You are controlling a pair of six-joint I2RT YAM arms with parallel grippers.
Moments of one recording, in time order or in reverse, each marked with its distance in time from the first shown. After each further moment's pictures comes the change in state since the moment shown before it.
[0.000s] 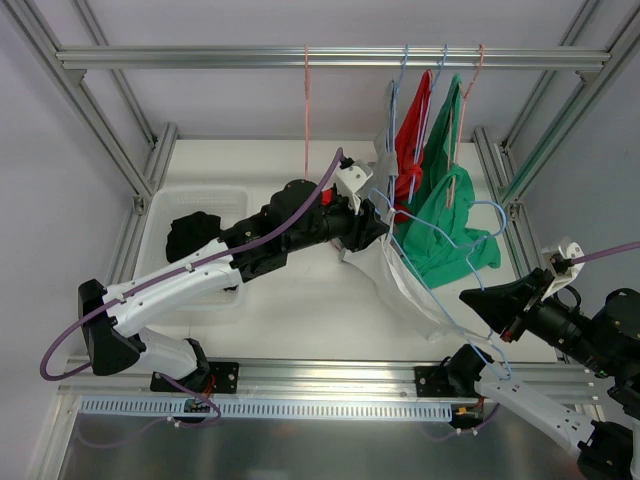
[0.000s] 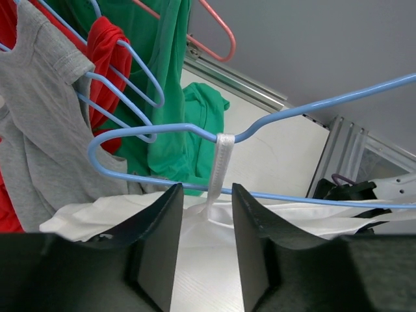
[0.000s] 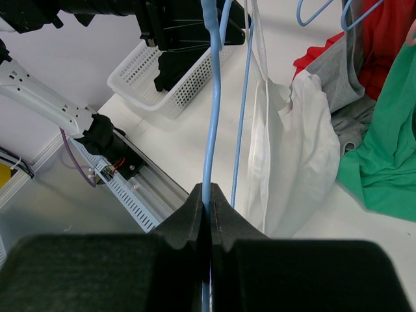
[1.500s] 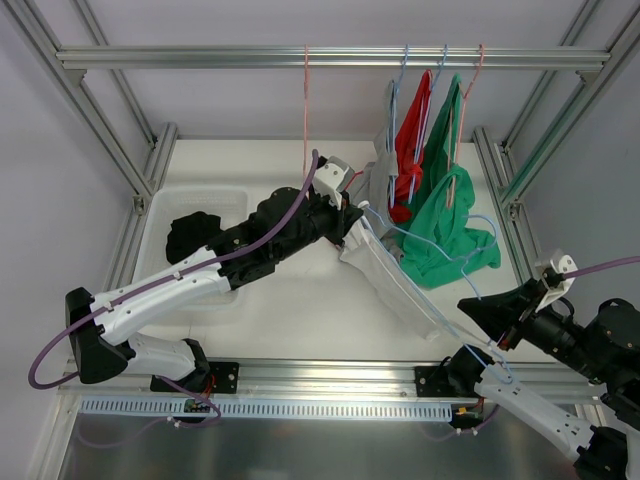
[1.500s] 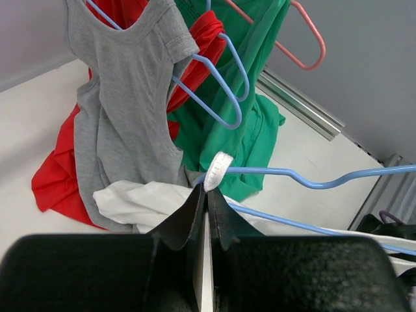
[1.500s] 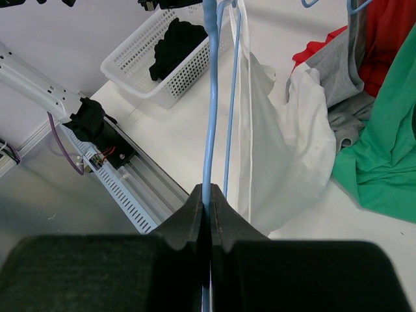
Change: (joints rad) left arm 0.015 -0.081 -0.098 0.032 -0.231 -0.024; right arm 0.000 -0.088 -0.103 0.012 -0.023 -0.050
